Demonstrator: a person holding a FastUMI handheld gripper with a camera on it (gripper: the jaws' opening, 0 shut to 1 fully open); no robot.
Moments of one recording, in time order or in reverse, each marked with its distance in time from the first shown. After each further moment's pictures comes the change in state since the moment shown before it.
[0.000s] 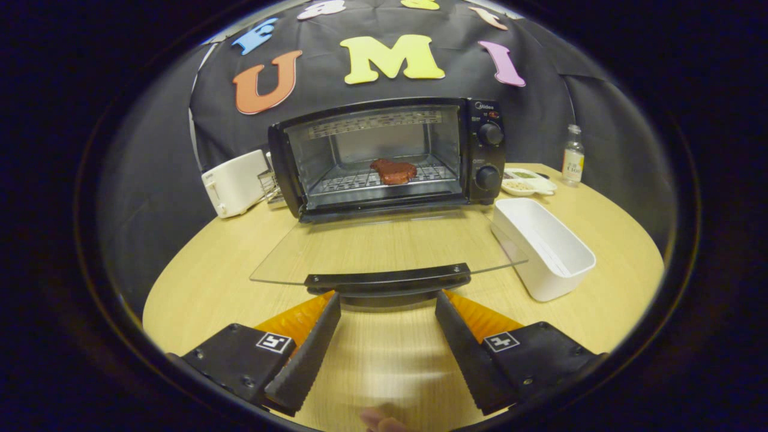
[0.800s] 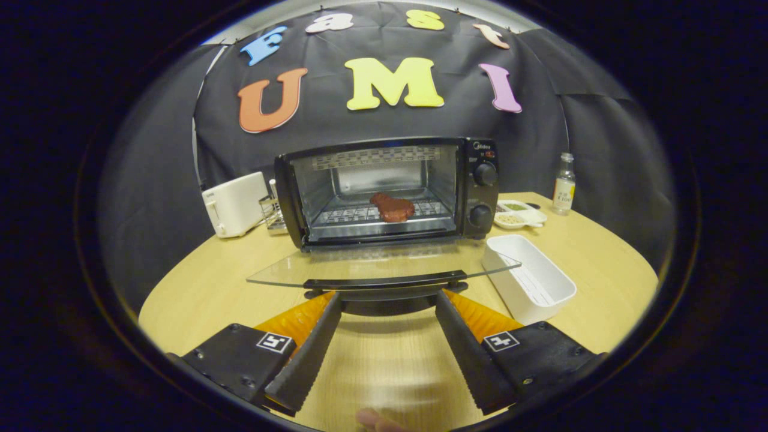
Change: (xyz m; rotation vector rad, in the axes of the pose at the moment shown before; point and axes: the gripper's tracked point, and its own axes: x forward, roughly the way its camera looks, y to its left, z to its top) arm -0.014 0.008 0.048 -0.042 -0.173 -0.018
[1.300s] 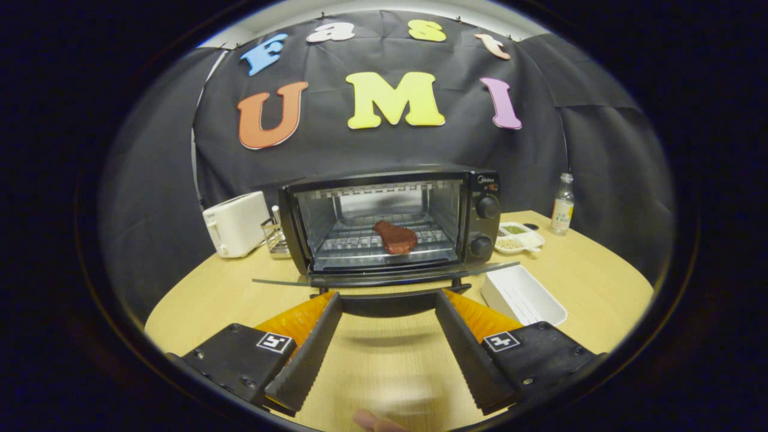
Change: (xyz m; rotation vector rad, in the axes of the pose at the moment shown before) arm 0.000 0.009 0.046 0.010 -0.068 -0.010
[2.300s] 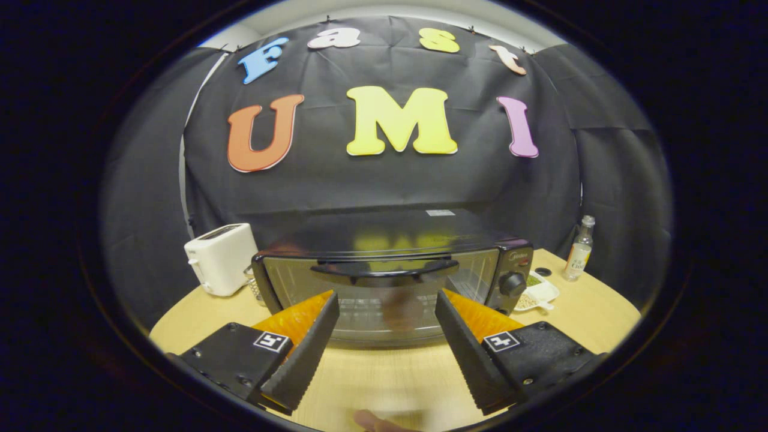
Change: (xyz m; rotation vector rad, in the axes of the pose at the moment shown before) arm 0.076 0.005 0.091 -0.048 -0.071 -0.005
